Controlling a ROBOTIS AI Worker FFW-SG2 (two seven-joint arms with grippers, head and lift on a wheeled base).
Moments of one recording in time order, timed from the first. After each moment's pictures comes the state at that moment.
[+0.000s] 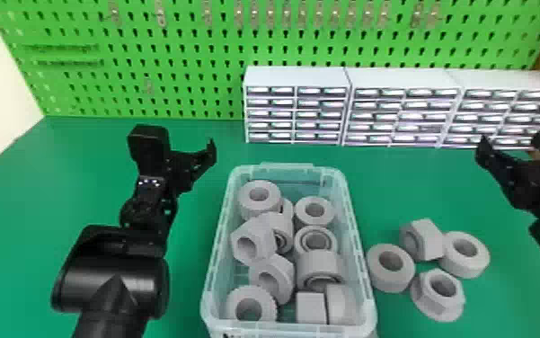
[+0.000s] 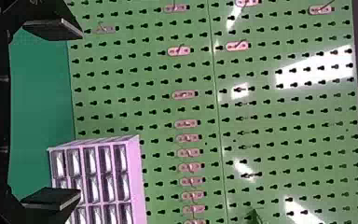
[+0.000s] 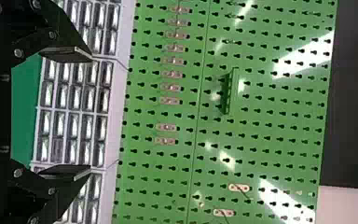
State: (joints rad) left arm -0.15 0.00 -0.03 -1.56 -0.09 0.06 -0.03; right arm 0.03 -0.12 -0.28 -1.91 -0.07 0.20 0.23
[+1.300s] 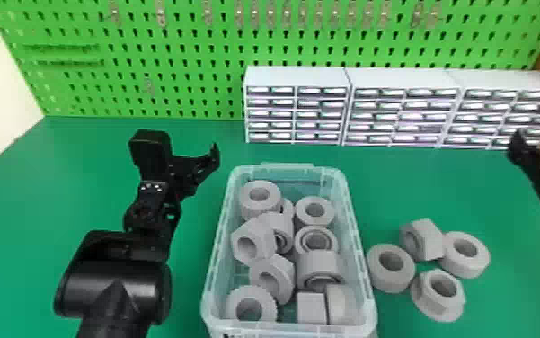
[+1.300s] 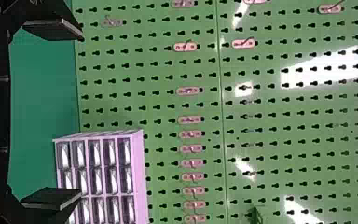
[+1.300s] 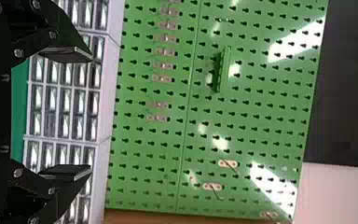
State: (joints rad) left arm -0.14 0.00 -0.04 -1.56 -0.06 0.06 -0.03; right arm 0.04 -0.10 -0.37 -1.96 -0.05 0.20 0.23
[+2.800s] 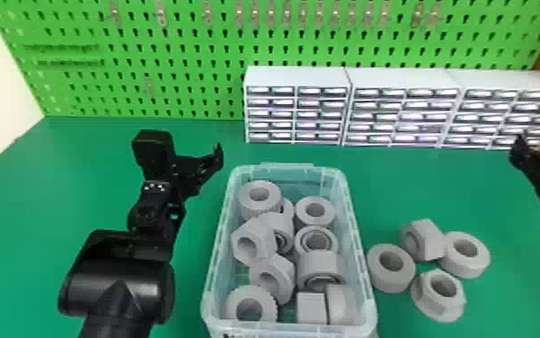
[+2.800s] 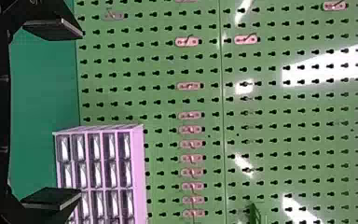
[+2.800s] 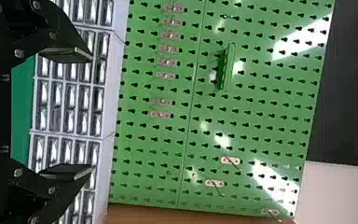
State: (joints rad) left arm -0.14 0.00 -0.06 -1.55 -0.04 0.05 -0.03; right arm 0.05 -0.09 -0.37 -1.96 -0.04 0.21 0.23
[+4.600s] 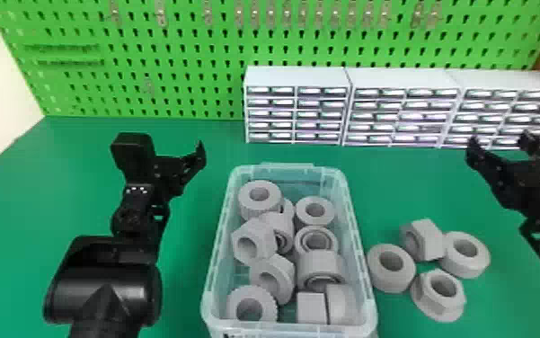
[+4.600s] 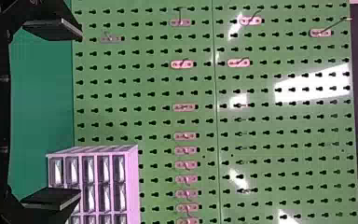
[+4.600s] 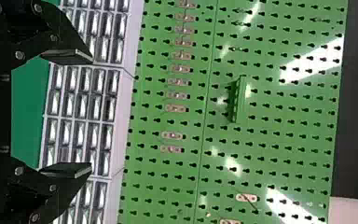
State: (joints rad) left arm -0.13 0.00 0.01 -1.55 -0.04 0.01 -0.03; right arm 0.02 -0.12 -0.26 -1.91 -0.06 0.23 0.23
